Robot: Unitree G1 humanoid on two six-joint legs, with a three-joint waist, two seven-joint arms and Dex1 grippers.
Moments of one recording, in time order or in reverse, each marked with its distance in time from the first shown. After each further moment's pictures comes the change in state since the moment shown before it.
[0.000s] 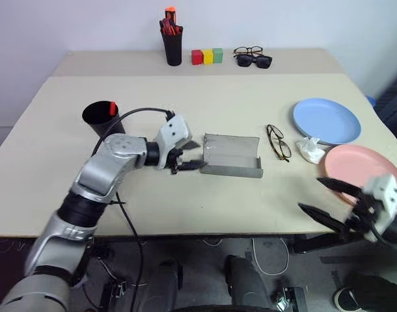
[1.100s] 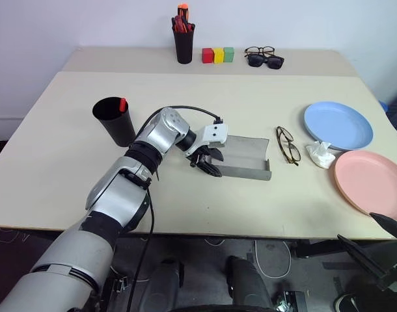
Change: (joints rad) left arm -0.518 -0.412 -0.162 1.067 0.396 -0.540 -0.391; right arm 0.331 0.245 -0.217 -0.225 0.019 -0.105 -0.100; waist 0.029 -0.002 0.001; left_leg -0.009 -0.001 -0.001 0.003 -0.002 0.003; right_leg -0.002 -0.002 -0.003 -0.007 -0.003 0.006
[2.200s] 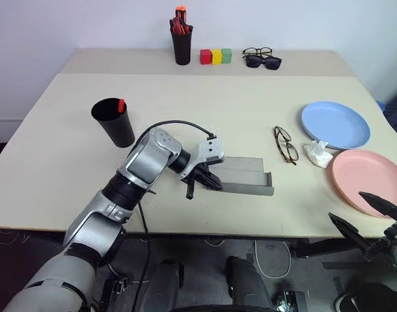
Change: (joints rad) left arm 0.368 0.176 0.018 -0.958 -0.096 0.779 0.039; right arm -0.210 -0.091 0.121 0.137 -0.071 -0.001 -0.042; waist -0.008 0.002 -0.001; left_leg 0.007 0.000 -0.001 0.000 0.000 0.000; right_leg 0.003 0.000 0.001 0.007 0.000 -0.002
